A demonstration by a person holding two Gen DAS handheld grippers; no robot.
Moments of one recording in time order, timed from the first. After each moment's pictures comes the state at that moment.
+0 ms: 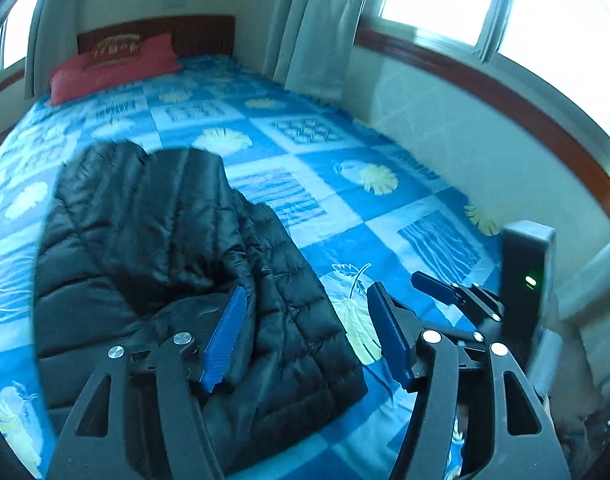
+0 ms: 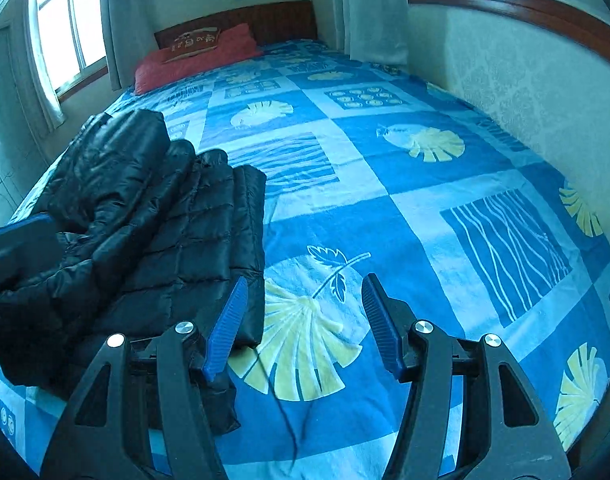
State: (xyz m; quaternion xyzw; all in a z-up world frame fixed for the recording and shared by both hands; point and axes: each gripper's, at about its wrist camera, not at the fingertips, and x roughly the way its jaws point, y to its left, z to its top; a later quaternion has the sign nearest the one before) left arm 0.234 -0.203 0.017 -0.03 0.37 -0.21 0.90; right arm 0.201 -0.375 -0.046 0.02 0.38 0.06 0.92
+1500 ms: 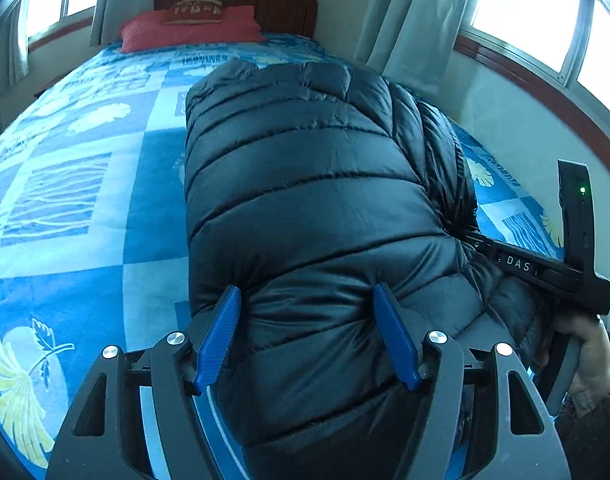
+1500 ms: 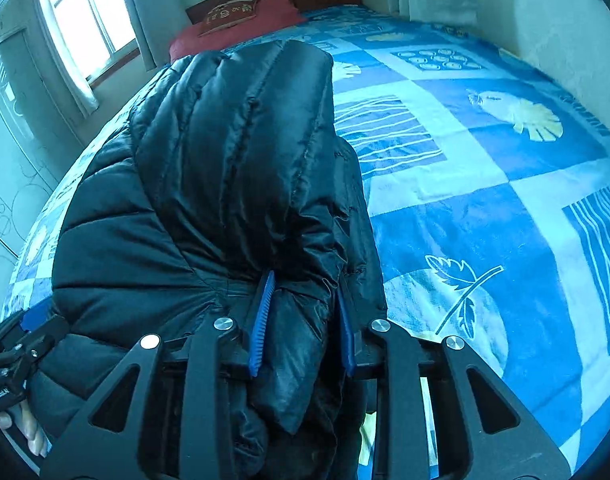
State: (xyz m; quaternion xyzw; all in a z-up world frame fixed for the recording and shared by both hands) left arm 0.251 -0.081 -0.078 -0.09 0.41 -0.11 0.90; right arm 0.270 -0.323 -0.096 0.06 0.44 0.15 0.88
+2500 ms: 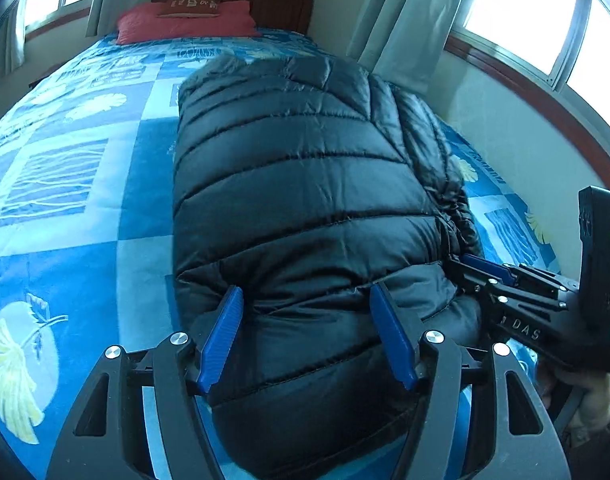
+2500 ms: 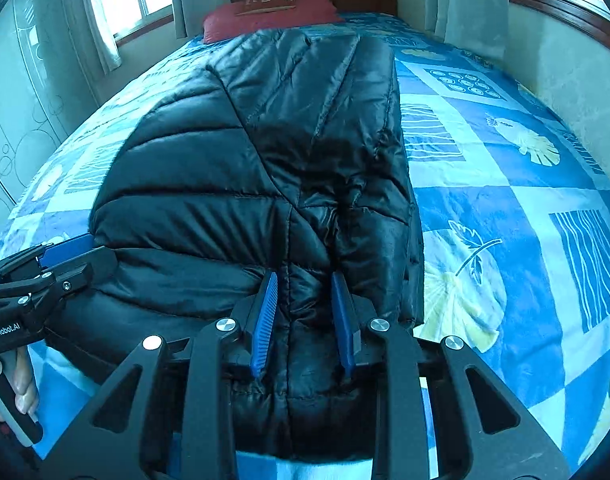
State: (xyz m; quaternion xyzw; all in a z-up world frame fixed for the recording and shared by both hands) left arm 0.222 -0.085 -0.065 -0.10 0.41 -0.13 0.90; right arm 0.203 -0.293 -0.065 -0.03 0.44 0.18 0.88
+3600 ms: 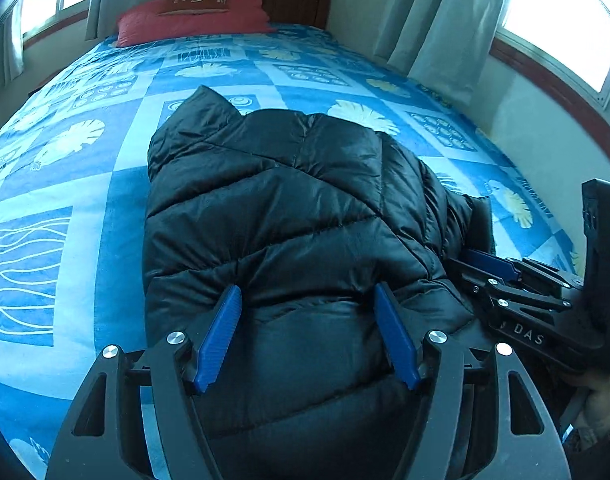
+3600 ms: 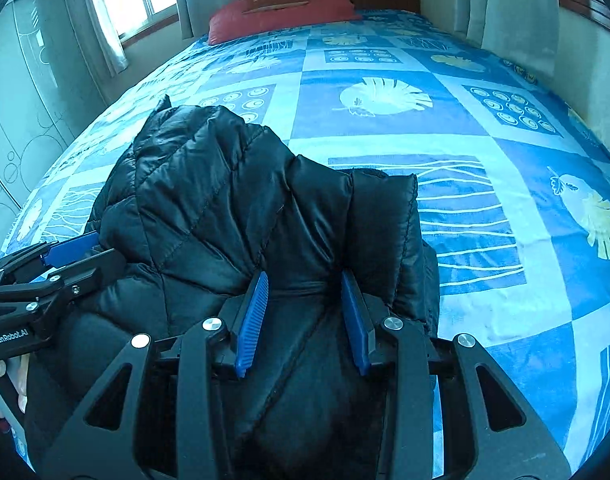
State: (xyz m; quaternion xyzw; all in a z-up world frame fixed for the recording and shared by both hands) left arm 0.371 -0.086 -0.084 -0.08 0.43 -0.09 0.89; right arm 0.361 -0.263 -0.094 -0.03 0.44 0.21 0.87
